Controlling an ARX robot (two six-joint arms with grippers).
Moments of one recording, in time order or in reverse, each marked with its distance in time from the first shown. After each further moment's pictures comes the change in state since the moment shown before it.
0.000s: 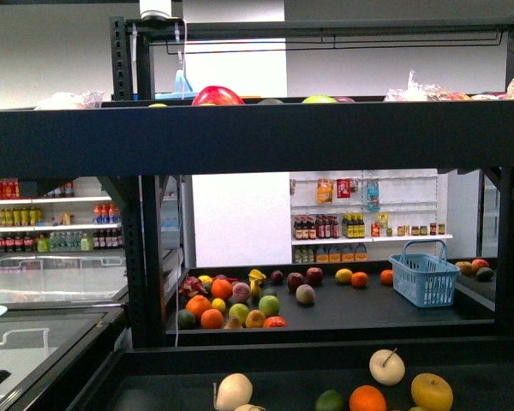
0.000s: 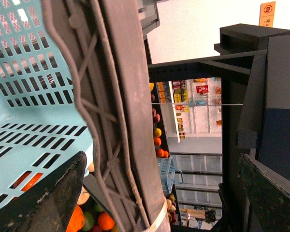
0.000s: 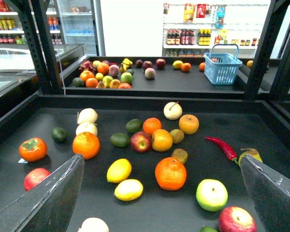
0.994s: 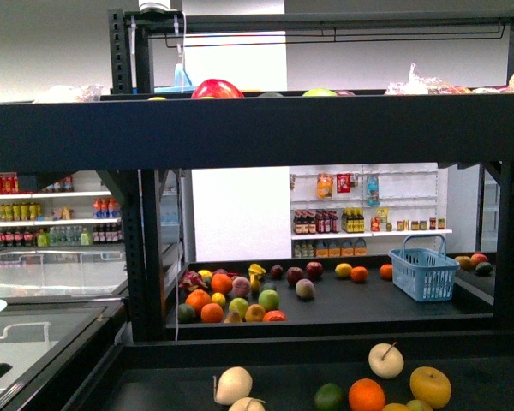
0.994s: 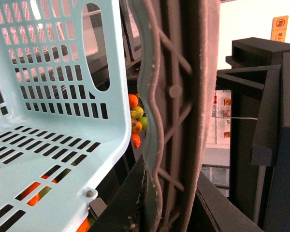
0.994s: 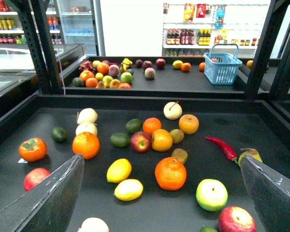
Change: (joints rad) left arm 0.013 -0.003 -0.003 -0.037 -0.050 0.016; right arm 0.000 0.000 0.000 0.000 0.000 0.000
